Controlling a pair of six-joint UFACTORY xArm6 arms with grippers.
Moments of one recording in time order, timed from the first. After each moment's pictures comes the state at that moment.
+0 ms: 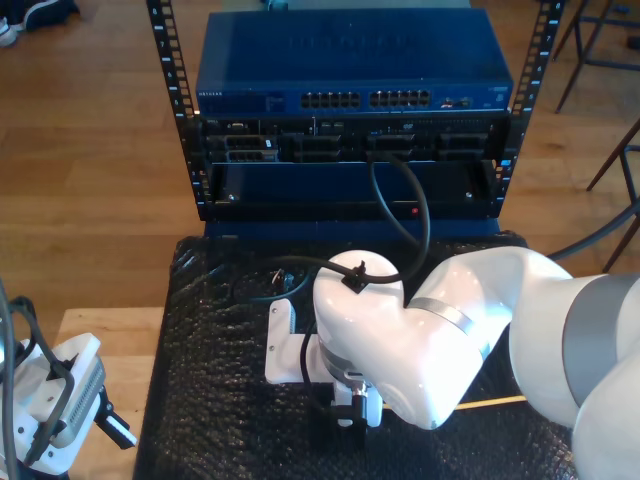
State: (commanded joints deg) left arm 27.3 -25.6 -30.3 -19.6 87.4 -238.7; right arm 41.3 -1.7 -38.1 -13.5 37.5 -36.3
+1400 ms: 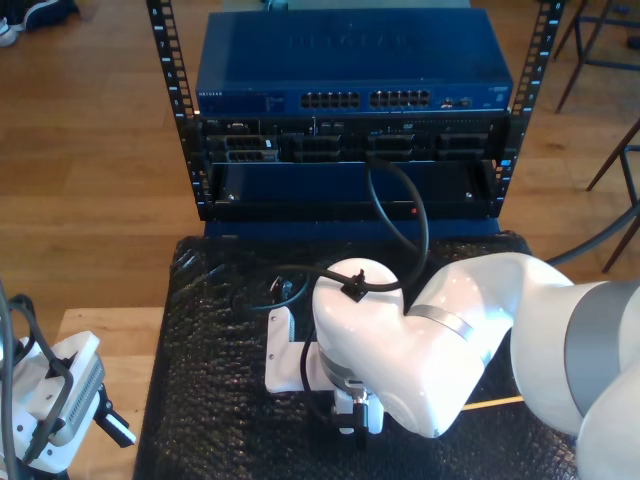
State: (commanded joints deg) left arm 27.3 -25.6 -30.6 -19.6 87.5 -238.7; right arm 41.9 -2.2 -37.1 -13.8 37.3 -36.3
